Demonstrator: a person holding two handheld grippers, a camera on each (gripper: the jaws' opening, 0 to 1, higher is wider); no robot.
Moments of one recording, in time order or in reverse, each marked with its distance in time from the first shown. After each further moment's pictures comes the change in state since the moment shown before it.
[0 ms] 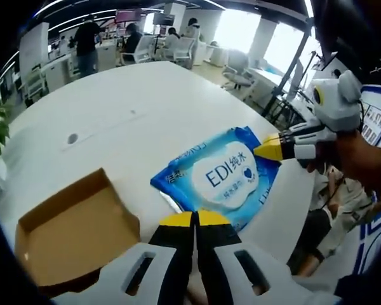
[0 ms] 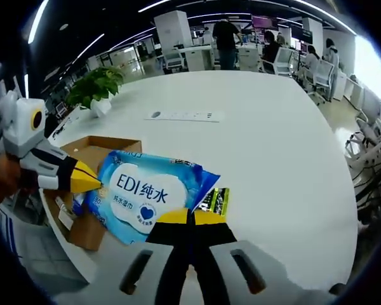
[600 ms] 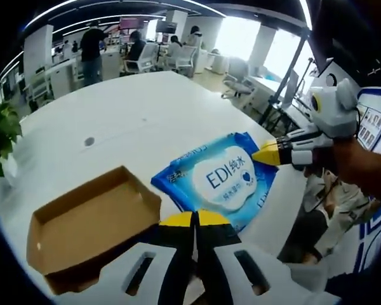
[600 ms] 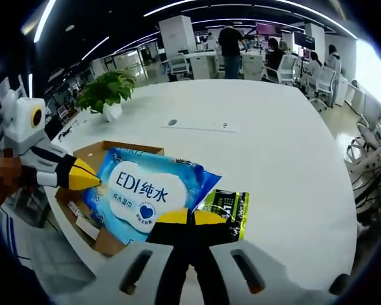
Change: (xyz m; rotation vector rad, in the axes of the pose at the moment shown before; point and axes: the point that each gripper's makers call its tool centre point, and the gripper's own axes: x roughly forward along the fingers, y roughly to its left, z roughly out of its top) left arm -0.059 0.007 0.002 -0.002 -0.054 0.004; right arm -0.031 0.048 0.015 -0.013 -0.037 0.013
